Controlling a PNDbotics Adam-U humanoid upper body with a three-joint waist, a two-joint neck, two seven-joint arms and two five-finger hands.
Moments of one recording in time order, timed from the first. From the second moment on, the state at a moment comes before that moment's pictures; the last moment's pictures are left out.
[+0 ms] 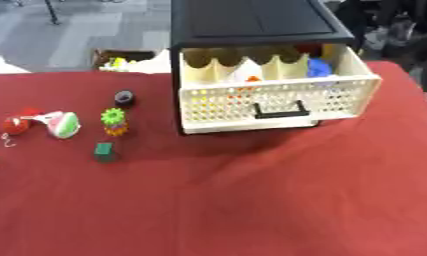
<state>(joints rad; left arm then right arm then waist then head) -0.38 0.34 0.06 -1.98 -0.16 -0.24 0.44 0.04 -1.04 -0.17 -1.99 0.42 -0.37 -0.25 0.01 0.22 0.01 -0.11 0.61</state>
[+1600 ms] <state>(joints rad) -0.37 0.30 0.05 -1.98 -0.14 -0.19 0.36 -0.09 -1.24 0.09 -1.99 0.28 -0.29 0.29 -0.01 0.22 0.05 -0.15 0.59</state>
